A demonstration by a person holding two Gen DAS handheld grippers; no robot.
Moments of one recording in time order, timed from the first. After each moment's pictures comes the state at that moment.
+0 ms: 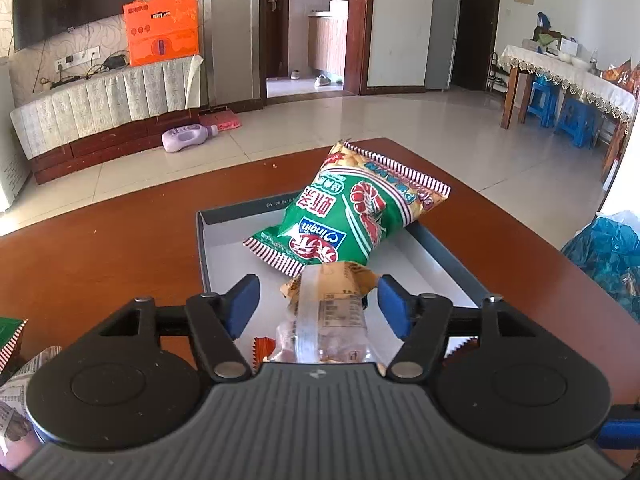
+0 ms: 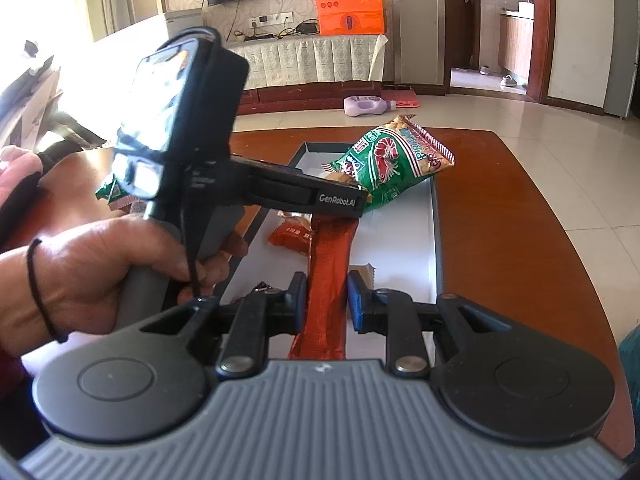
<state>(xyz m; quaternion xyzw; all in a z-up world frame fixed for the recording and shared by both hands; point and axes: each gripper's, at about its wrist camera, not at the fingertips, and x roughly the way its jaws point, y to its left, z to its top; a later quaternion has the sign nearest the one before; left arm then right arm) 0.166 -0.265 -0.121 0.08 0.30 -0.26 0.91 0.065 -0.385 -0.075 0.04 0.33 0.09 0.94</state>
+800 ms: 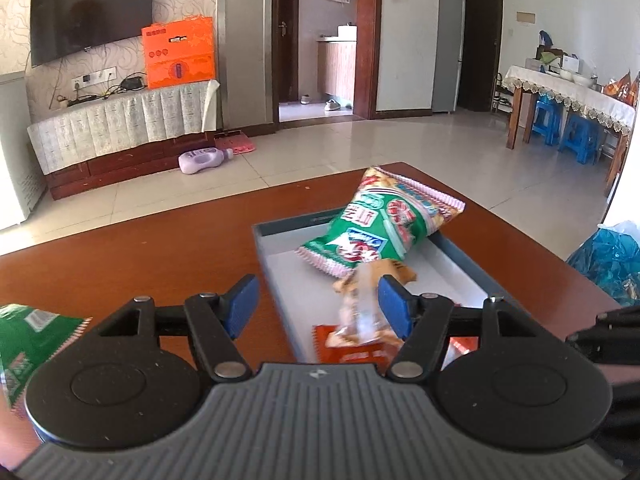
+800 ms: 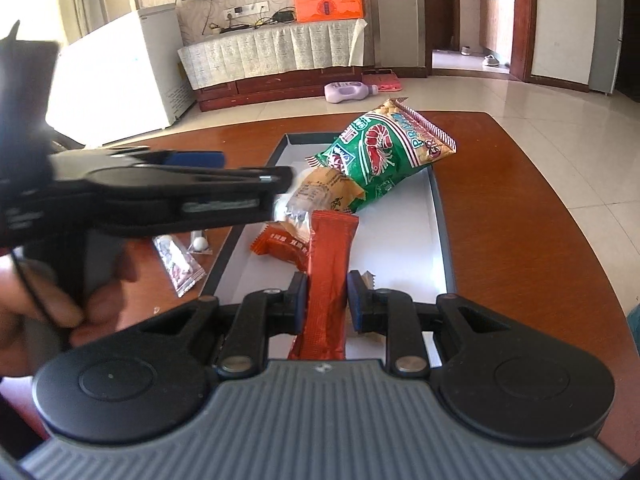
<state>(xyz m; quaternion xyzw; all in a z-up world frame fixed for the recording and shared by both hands) 0.132 -0.199 -0.091 0.07 0.27 -0.25 0.93 0.086 -0.375 -0.085 0.06 0.35 0.05 0.93</state>
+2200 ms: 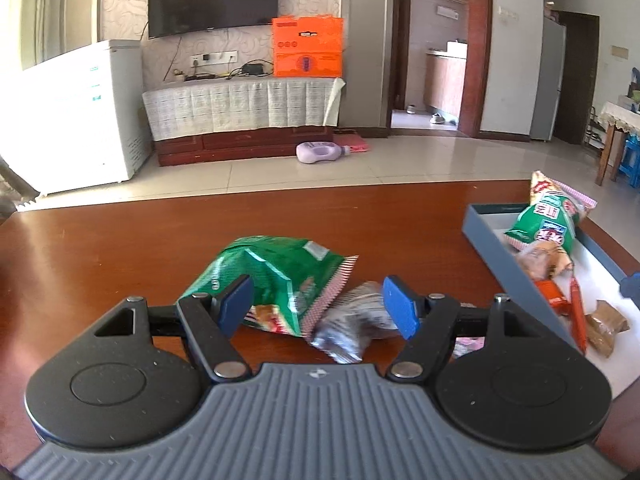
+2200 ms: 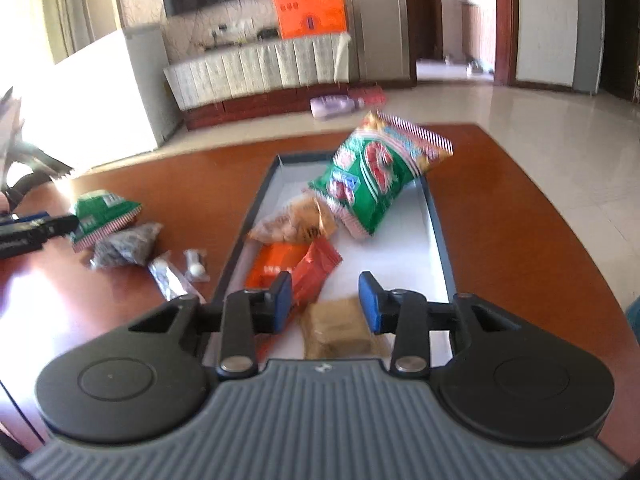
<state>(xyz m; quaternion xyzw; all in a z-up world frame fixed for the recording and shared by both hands) 0.093 0.017 -0.065 0.03 0.27 -0.10 0.96 0.087 -0.367 -0.077 0.08 0.30 0.05 0.95</state>
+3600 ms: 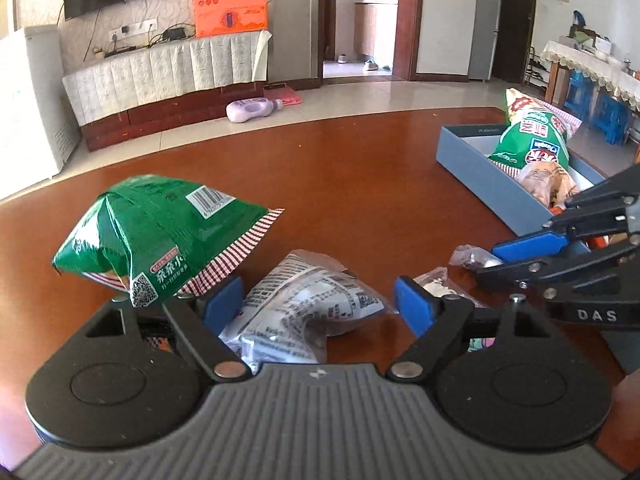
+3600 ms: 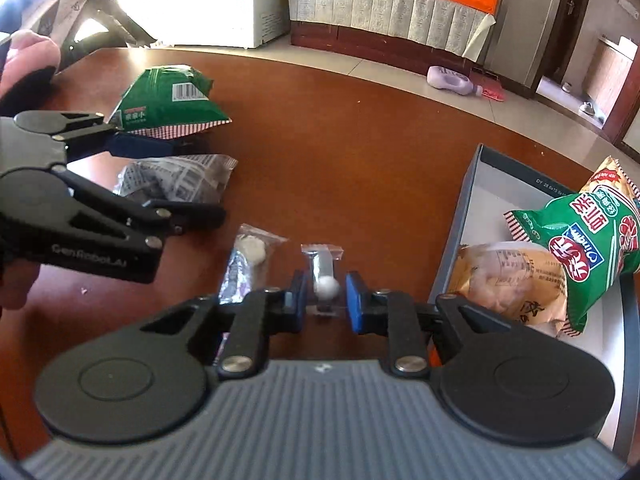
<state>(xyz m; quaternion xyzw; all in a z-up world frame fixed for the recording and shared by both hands) 0.170 -0.022 -0.144 0.07 0.33 -0.20 0.92 0.183 -0.235 -0.120 -0.10 0.39 0.17 0.90</state>
